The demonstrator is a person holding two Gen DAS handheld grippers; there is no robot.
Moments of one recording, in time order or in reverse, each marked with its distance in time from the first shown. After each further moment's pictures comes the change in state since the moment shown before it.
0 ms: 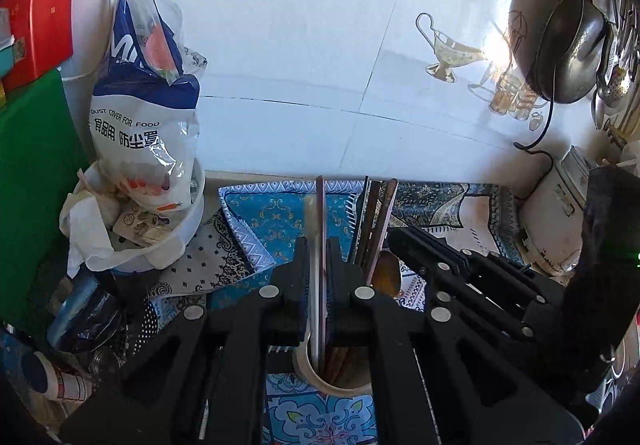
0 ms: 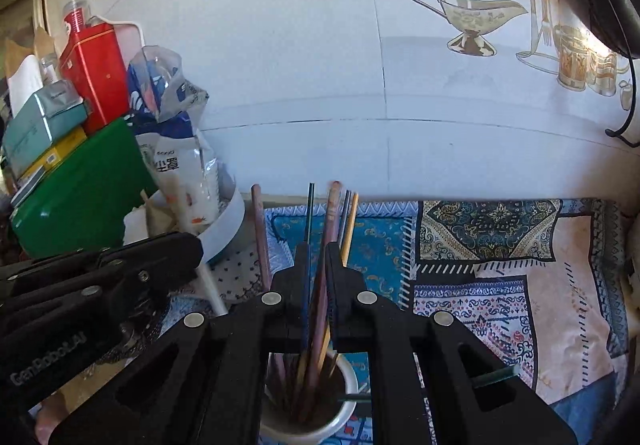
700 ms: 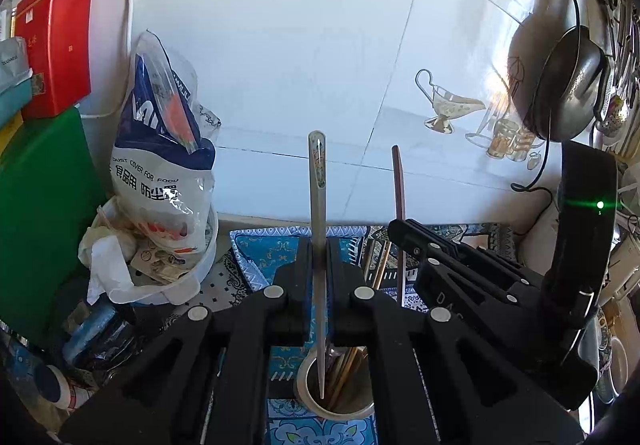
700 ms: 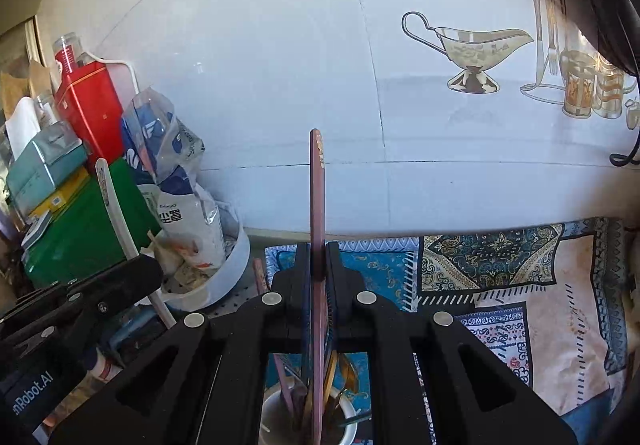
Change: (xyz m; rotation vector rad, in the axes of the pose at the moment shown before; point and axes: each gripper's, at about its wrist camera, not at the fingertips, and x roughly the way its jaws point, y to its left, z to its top) left arm -0.020 0.001 0.026 -0.020 -0.107 0.023; right arm -0.001 -0.011 0.039 0.060 -0.047 0.003
